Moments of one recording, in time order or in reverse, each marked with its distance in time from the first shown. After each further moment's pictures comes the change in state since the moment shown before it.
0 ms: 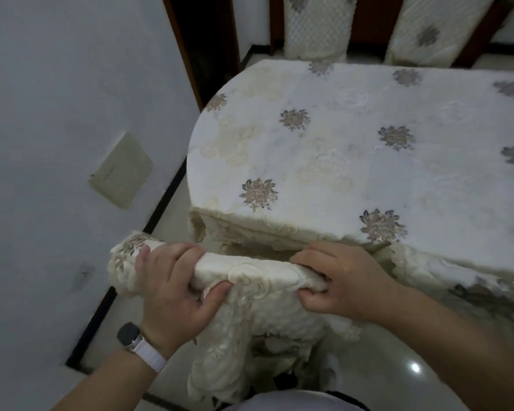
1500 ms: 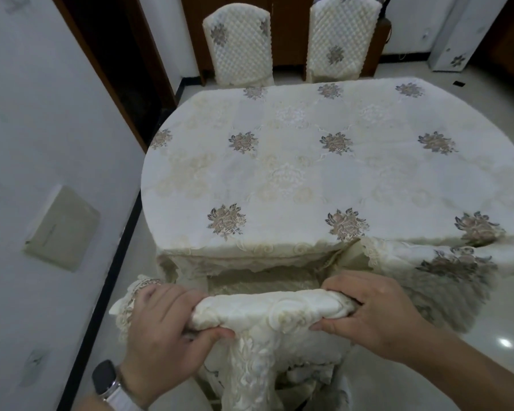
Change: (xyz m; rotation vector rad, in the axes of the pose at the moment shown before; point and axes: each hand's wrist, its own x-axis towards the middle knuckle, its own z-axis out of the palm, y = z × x) left_hand 0.030 -0.030 0.008 -0.284 -0.161 0.304; right_hand -0.038 -0.036 -0.015 -0.001 0.150 0.521
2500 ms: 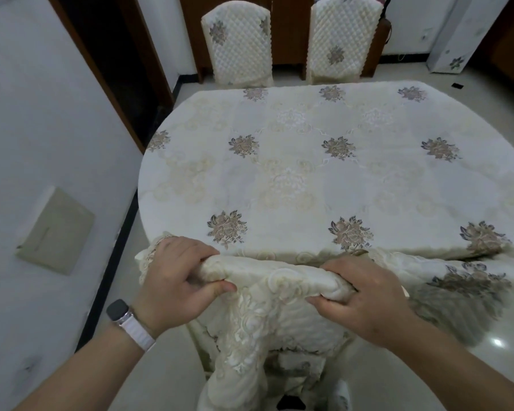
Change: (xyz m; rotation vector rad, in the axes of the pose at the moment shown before) left_hand 0.072 -0.060 0.030 -0.178 -0.062 0.008; right_hand 0.039 0.015 0.017 -0.105 0.159 0.026
